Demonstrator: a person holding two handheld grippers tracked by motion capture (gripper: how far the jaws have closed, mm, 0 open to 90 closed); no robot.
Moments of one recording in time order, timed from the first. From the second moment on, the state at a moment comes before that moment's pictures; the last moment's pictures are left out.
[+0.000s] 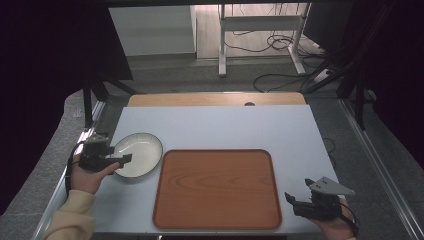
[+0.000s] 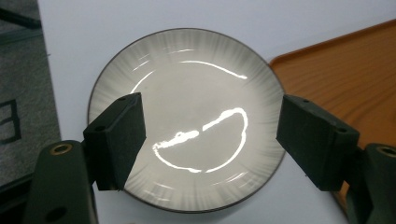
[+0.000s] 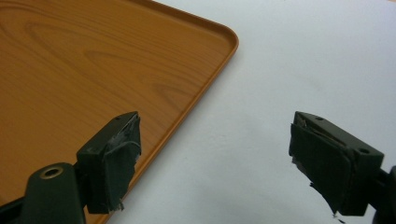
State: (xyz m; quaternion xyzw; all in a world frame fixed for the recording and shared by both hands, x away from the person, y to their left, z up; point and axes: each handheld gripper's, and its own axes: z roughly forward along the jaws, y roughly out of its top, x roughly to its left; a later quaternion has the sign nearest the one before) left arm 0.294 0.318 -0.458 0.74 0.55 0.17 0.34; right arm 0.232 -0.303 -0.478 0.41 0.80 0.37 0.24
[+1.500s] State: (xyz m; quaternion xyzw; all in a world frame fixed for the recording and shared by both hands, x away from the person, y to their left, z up) left arm 0.361 0.388 -0.524 0.68 0.64 0.10 0.33; right arm 0.238 -0.300 -0.486 0.40 0.81 0.36 0.23
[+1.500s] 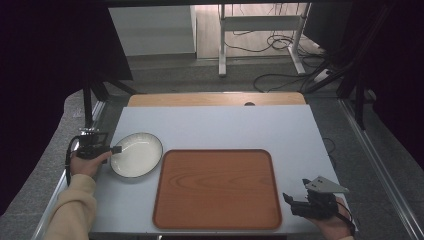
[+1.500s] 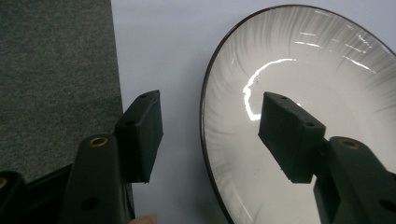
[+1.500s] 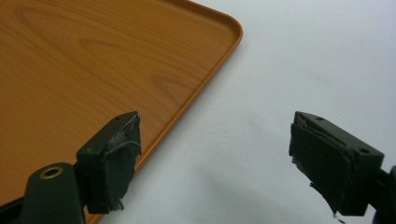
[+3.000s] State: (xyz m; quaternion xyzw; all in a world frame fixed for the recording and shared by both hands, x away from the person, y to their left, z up) left arm 0.358 0.391 -0.498 0.64 0.66 0.04 0.39; right arm 0.238 -0.303 -0.480 0.41 0.79 0.36 0.27
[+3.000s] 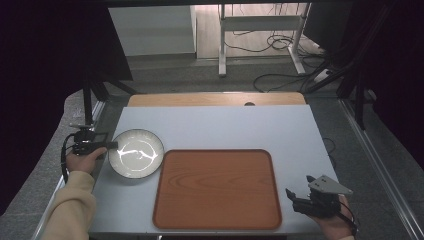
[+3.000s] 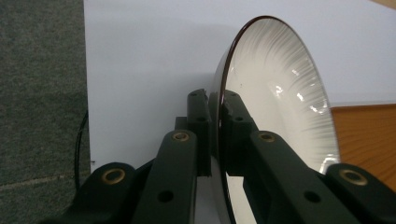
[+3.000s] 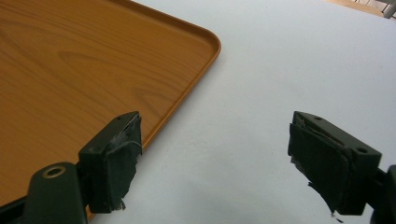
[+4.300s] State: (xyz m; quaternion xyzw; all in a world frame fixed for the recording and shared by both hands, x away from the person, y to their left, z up) left arm 0.319 0.361 -0.428 0.65 0.57 0.07 0.50; right arm 0.238 -0.301 -0.482 0.41 0.79 0.36 0.27
